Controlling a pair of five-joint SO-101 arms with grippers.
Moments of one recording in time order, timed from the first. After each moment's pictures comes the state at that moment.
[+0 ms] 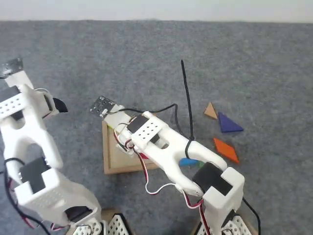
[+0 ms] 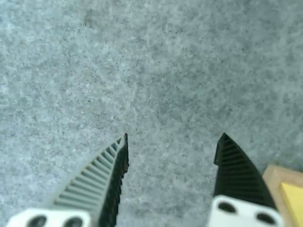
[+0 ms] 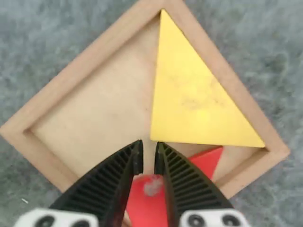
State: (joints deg) left arm -37.8 10.3 9.8 69.8 0.3; right arm -51.8 14.6 13.2 52.7 9.7
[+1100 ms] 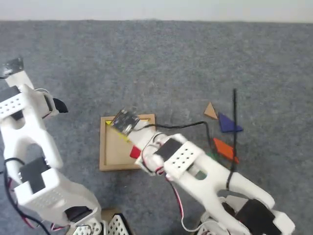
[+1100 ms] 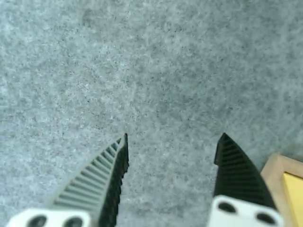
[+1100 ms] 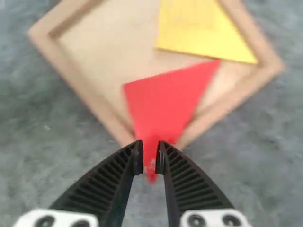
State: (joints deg) left arm -37.8 10.3 9.8 69.8 -0.4; right arm -52.7 -17.7 45.9 49.2 8.3
